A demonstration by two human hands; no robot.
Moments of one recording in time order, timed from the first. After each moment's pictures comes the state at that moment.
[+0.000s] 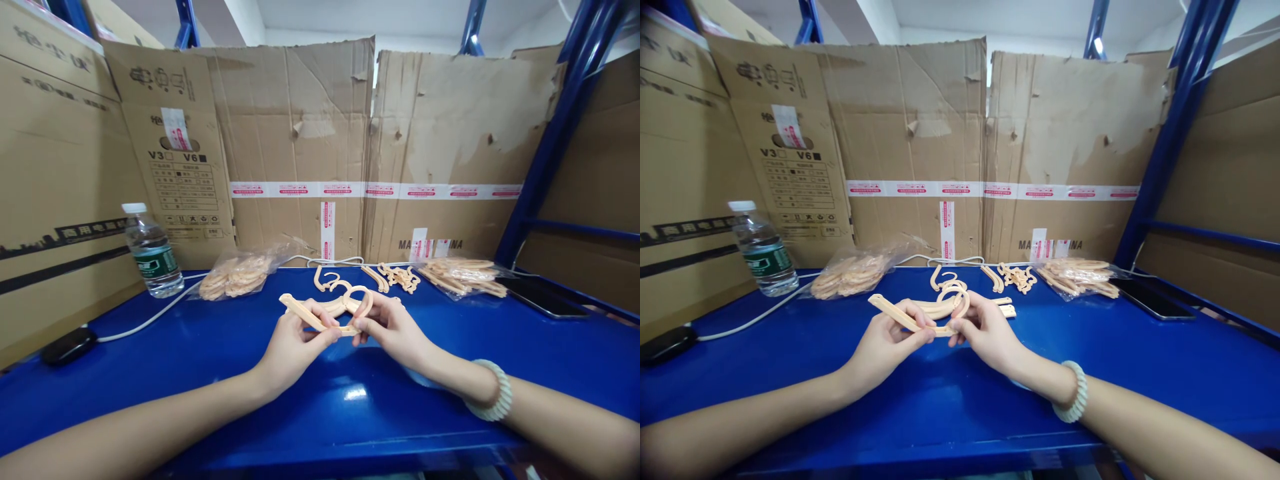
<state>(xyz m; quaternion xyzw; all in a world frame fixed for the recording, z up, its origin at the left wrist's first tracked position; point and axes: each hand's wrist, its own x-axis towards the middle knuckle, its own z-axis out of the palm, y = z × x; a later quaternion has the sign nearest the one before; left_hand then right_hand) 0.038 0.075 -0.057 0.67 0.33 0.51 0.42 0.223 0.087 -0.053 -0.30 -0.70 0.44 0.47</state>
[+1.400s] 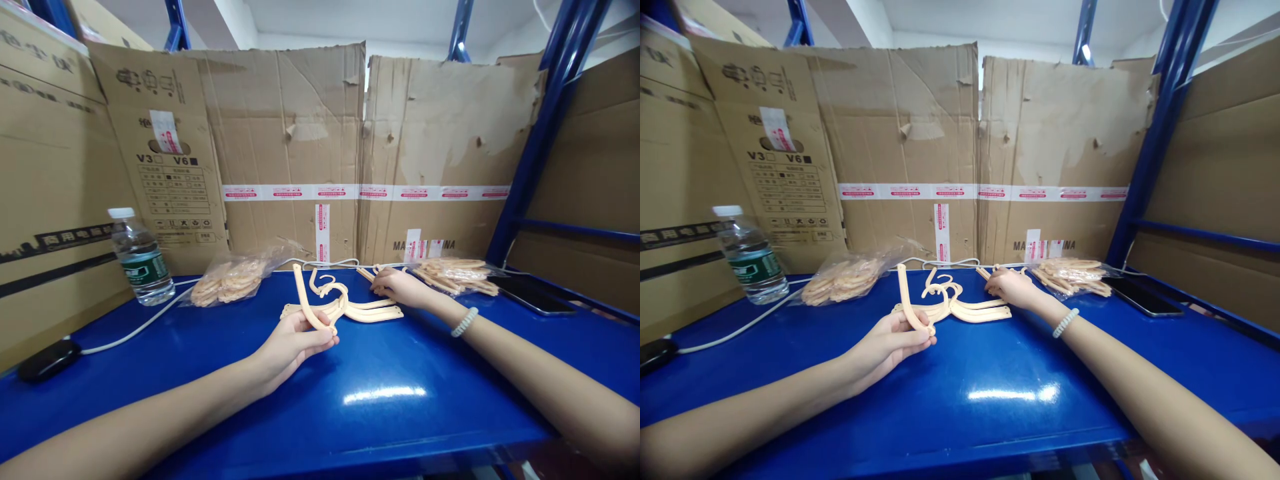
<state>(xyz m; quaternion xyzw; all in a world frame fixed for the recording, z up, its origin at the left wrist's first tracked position) 0.035 0.088 -0.053 0.47 0.34 0.44 0.69 0.324 0.210 -0.051 -0.38 -0.91 -0.05 0.17</state>
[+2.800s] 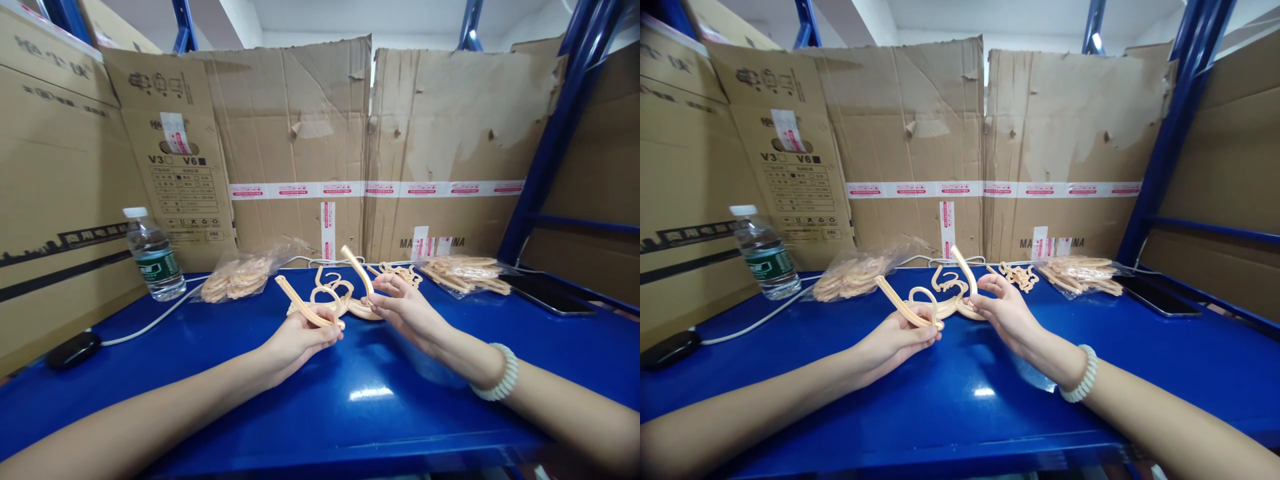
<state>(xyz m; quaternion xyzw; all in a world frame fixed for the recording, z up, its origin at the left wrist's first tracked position) 0.036 0.090 -0.057 0.50 0.31 0.44 0.68 0.243 0.103 -0.041 -0.33 -0.45 0.58 0.59</state>
